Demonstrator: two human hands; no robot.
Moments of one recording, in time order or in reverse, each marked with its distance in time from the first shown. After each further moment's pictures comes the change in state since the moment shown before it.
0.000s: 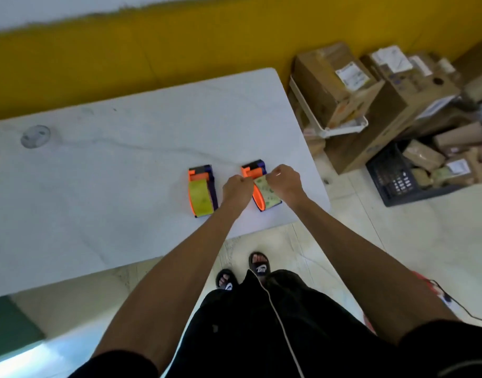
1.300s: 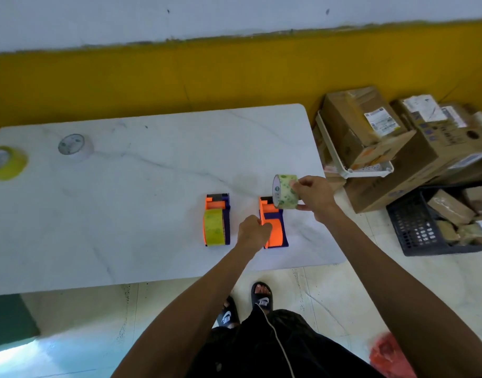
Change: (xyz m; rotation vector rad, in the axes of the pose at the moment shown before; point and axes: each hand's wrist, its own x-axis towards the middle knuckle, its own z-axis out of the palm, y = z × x) left_hand 0.004 -0.003 0.004 0.075 -0.017 -0.037; right_hand 0.059 -0.035 -0.039 0.326 -0.089 -0.037
